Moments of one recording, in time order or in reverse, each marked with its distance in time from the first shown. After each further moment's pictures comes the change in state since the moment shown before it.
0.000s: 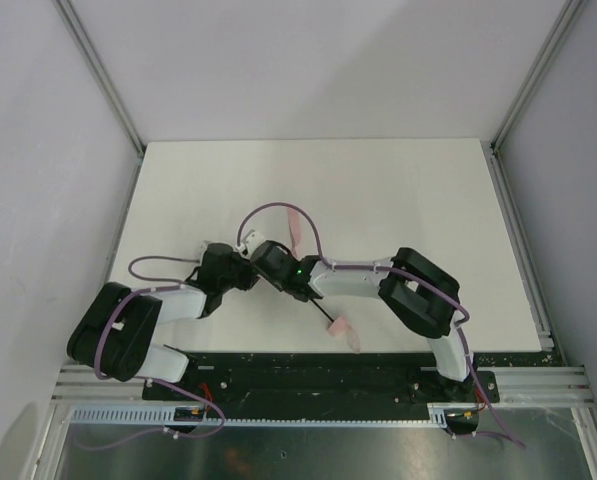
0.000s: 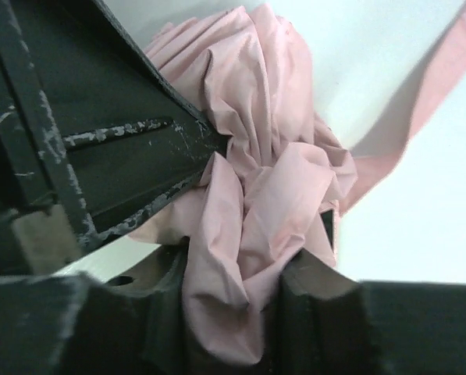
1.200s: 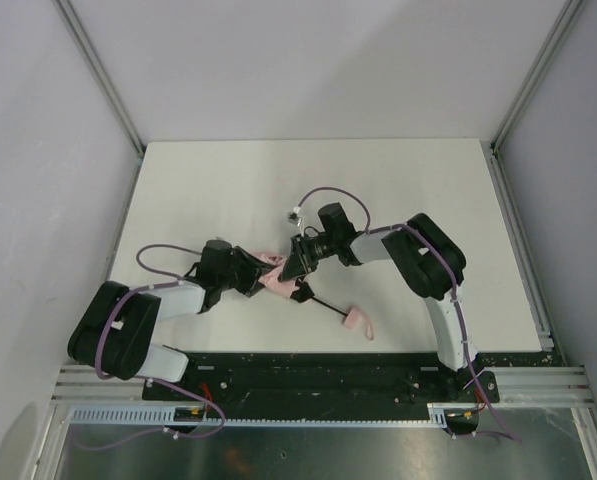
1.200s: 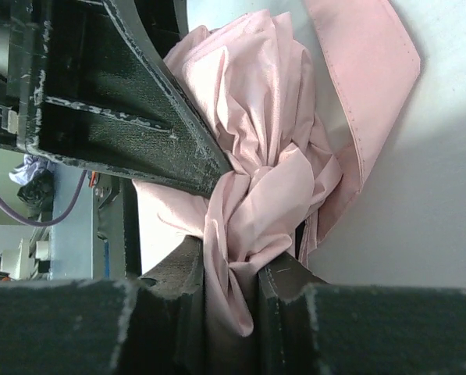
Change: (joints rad) left arm 0.032 0.006 0.053 -0.114 0.187 0.192; right arm -0.420 0.145 -0.159 0.520 -1.342 0.360
